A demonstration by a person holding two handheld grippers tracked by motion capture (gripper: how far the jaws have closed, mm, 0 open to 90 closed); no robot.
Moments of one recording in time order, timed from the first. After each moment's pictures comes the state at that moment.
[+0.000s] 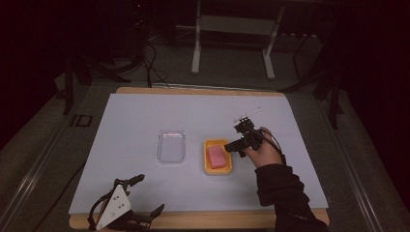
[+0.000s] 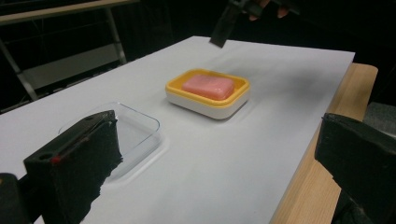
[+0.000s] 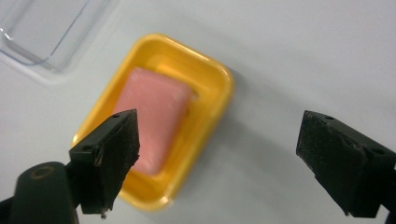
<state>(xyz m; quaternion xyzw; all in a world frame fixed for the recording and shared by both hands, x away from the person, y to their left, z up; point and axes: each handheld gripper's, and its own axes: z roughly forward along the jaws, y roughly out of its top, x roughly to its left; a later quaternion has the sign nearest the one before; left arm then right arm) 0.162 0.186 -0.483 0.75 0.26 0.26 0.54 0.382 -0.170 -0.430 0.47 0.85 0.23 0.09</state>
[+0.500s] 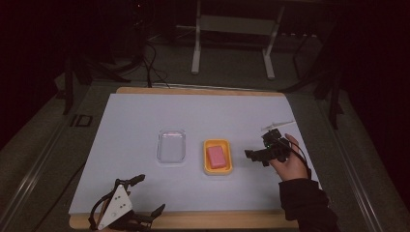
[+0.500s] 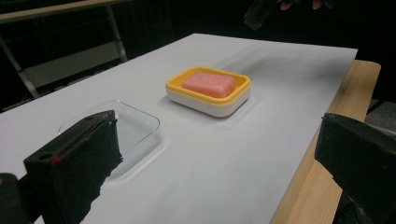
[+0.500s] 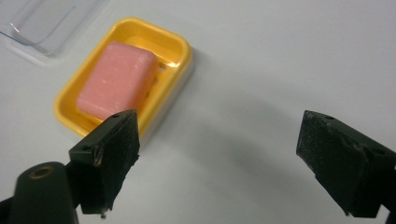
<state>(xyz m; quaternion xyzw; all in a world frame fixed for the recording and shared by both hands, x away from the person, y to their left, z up) 0.162 0.184 -0.484 0.76 0.26 0.26 0.54 0.348 -0.240 -0.430 0.46 0.83 0.30 0.12</state>
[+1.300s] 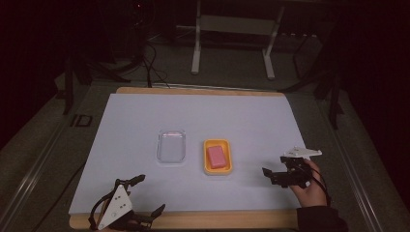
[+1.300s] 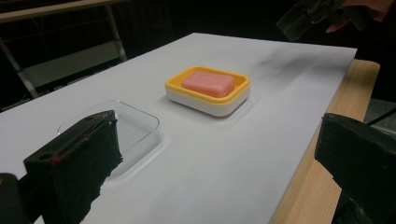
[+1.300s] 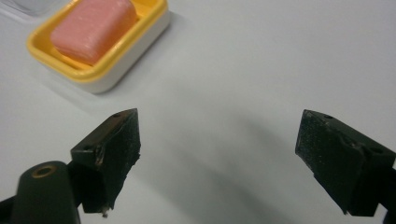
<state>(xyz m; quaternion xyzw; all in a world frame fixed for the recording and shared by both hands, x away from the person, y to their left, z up) 0.162 0.184 -0.484 0.76 0.26 0.26 0.54 0.295 -0.300 -0.467 0.44 0.81 0.34 0.16</state>
